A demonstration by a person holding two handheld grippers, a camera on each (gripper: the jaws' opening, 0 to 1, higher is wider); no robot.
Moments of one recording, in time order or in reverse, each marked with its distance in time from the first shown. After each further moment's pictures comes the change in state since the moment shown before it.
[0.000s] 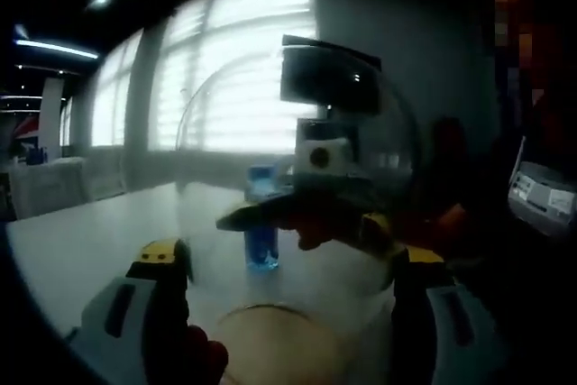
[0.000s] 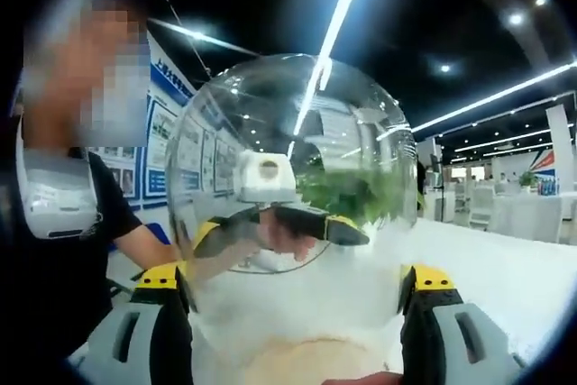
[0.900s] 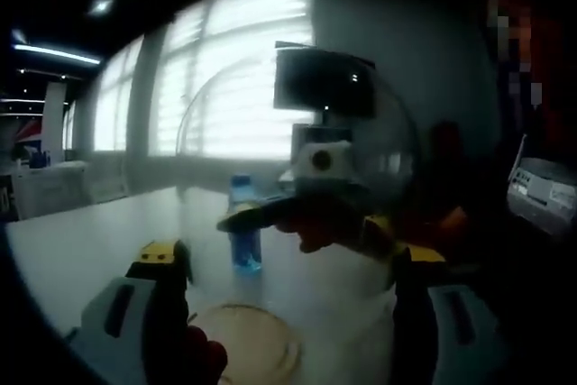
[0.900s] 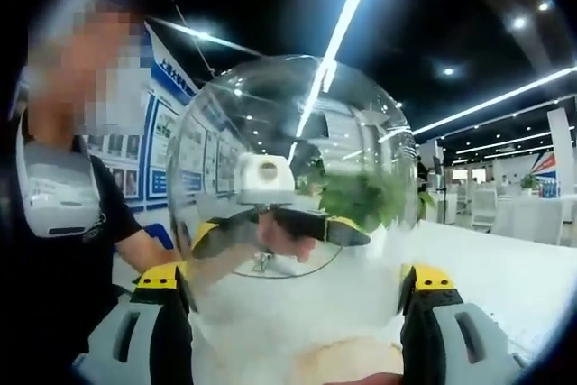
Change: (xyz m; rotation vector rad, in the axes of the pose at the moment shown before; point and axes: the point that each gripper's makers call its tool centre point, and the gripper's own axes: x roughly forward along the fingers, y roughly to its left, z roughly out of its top) left arm -0.013 -0.043 0.009 0.004 -0.031 0.014; right arm -0.002 0.044 0.012 -0.007 -0.003 0.002
